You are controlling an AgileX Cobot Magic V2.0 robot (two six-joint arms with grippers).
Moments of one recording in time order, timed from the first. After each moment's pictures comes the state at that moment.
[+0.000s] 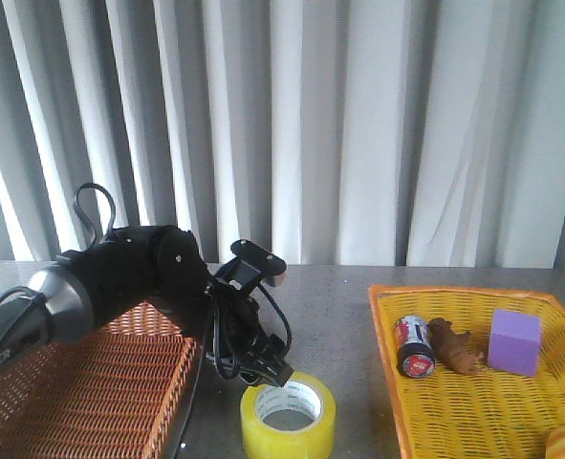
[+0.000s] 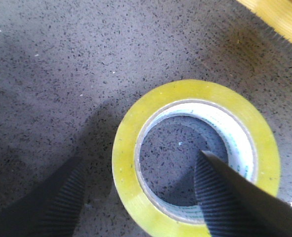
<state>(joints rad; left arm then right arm) -0.44 2.06 -1.89 -0.25 0.94 0.43 0.32 0.18 -0.42 0.19 0.59 -0.17</state>
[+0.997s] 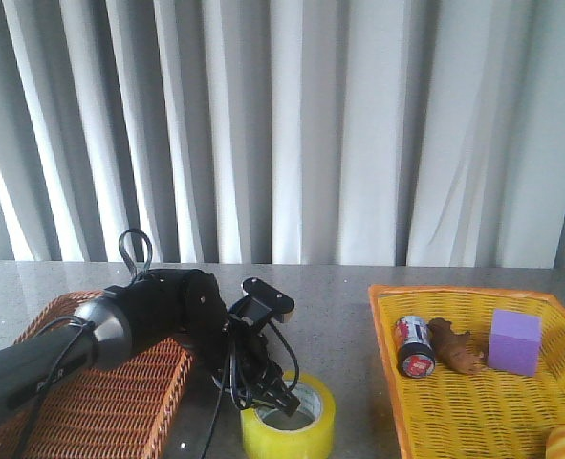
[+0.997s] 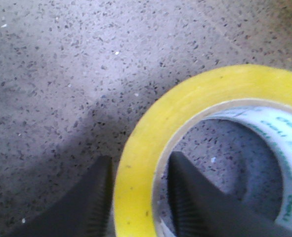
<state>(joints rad) -0.44 2.19 -1.89 -0.25 0.86 0.44 0.32 0.18 -0.42 0.19 0.61 -0.17</state>
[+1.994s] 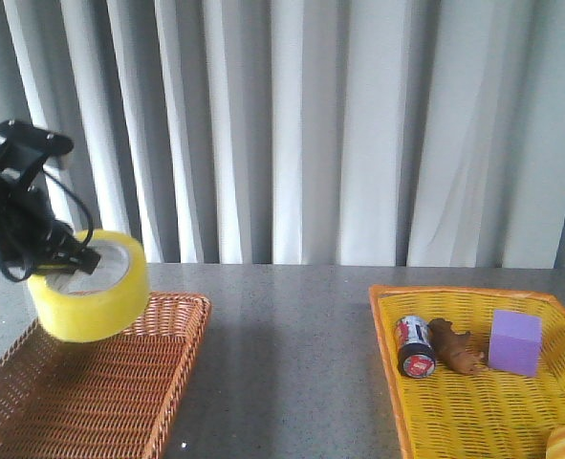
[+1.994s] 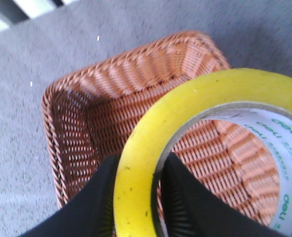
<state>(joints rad) -0.10 1.71 -1.78 -0.05 1.02 0.29 0.32 0.18 -0.42 0.21 0.62 -0.17</state>
